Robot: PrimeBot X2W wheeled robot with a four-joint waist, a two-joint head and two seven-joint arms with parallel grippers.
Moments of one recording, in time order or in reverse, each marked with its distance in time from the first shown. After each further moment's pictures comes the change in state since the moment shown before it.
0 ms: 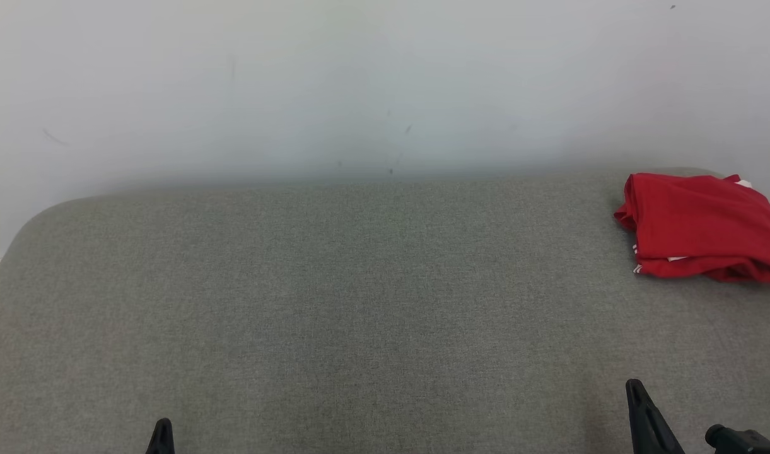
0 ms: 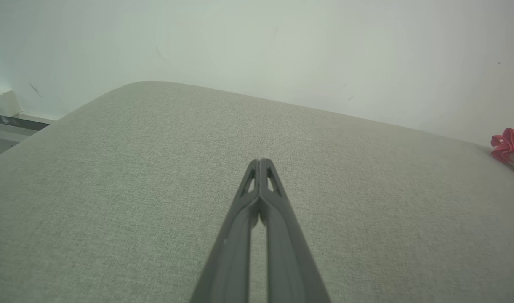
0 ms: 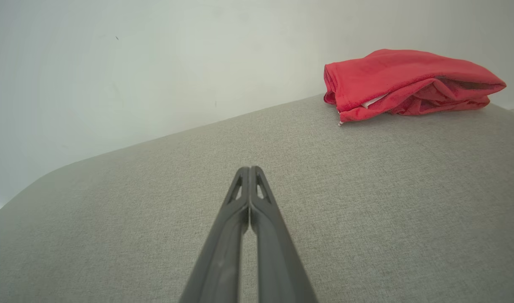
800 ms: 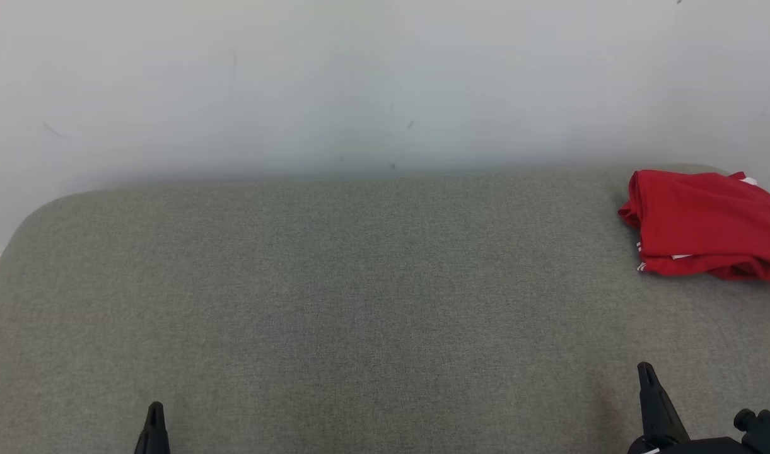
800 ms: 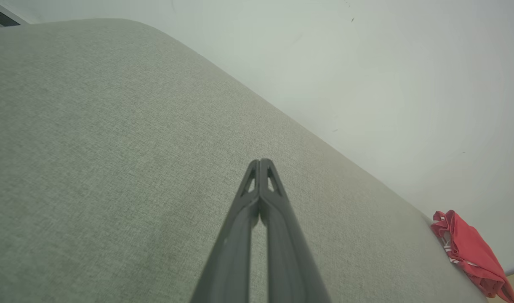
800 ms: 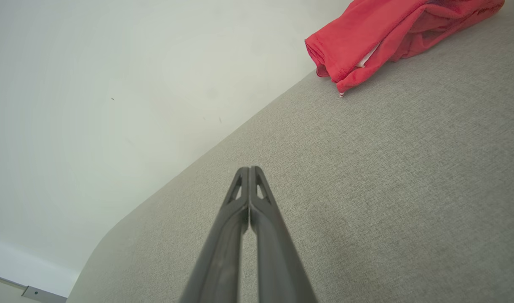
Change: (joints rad) left arm -0.063 -0.003 0.009 0.012 -0.413 -0.008 0.097; right arm -0.063 0.019 -0.040 0.023 0.377 0.000 0.086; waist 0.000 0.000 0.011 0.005
